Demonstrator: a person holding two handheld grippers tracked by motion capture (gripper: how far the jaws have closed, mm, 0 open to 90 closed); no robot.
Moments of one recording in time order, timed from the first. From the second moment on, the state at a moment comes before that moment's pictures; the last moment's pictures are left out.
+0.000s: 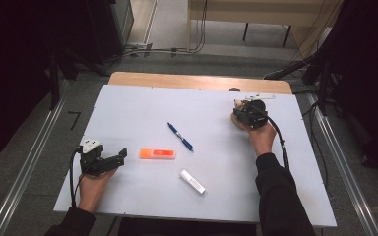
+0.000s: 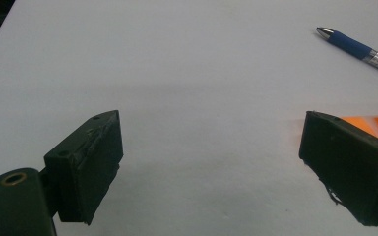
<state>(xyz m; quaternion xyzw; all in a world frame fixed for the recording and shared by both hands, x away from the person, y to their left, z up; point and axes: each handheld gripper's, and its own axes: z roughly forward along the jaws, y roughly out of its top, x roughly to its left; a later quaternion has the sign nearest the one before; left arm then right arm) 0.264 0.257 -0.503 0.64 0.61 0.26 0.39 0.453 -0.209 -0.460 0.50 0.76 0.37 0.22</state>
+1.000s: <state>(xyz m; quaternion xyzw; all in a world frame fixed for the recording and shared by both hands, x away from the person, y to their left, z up) 0.265 0.256 -0.503 0.64 0.61 0.26 0.39 0.430 -0.180 -0.462 0.46 0.78 0.38 0.20</state>
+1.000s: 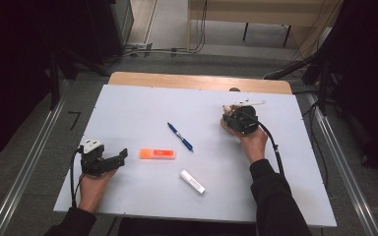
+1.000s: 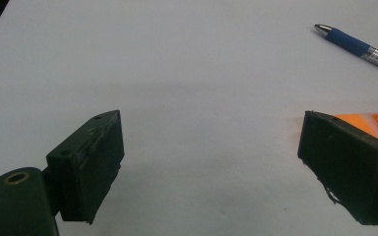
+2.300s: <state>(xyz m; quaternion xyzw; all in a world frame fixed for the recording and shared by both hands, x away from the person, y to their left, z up) 0.264 0.256 -0.503 0.64 0.61 0.25 0.39 0.395 -0.139 -0.465 0.44 0.79 0.39 0.17</state>
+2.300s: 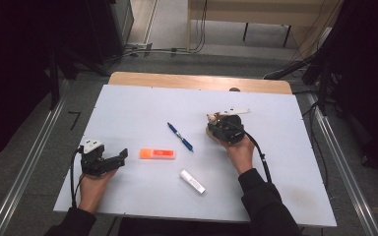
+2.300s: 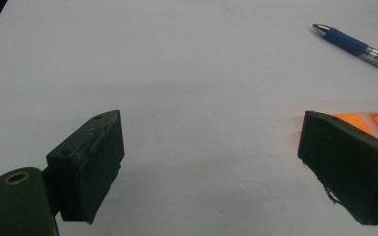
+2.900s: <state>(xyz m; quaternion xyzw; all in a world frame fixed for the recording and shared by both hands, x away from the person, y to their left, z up) 0.264 0.256 -0.503 0.64 0.61 0.25 0.39 0.384 -0.122 -0.465 0.42 0.80 0.39 0.16</state>
